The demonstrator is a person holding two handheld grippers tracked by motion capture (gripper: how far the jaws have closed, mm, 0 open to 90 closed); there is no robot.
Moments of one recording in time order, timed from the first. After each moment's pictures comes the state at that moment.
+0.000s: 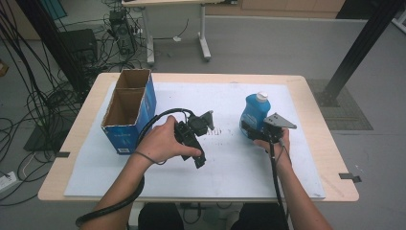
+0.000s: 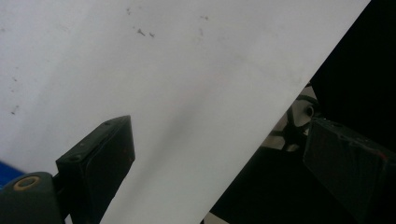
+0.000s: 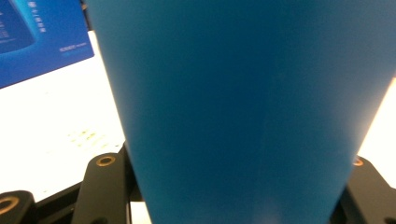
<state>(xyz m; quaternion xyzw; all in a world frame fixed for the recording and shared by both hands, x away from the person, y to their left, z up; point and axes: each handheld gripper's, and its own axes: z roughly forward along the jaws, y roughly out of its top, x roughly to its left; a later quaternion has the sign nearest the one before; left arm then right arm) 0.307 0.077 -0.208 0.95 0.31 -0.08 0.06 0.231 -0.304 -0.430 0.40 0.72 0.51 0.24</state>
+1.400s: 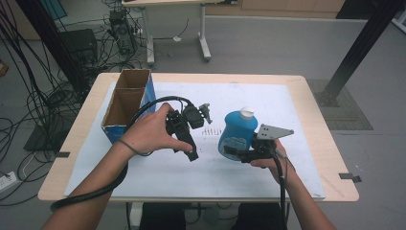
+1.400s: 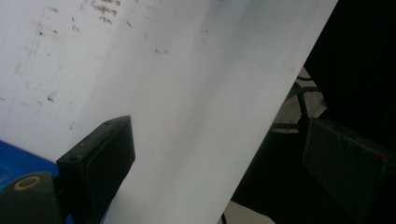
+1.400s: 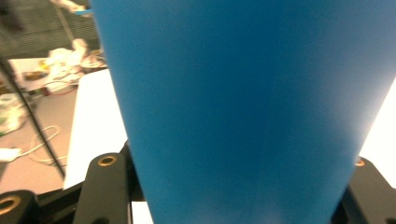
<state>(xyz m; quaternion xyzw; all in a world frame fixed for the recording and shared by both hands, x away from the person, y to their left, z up) 0.297 0.089 -0.164 0.97 0.22 -0.04 0.08 0.235 -0.319 -0.398 0.22 0.77 0.59 0.04</state>
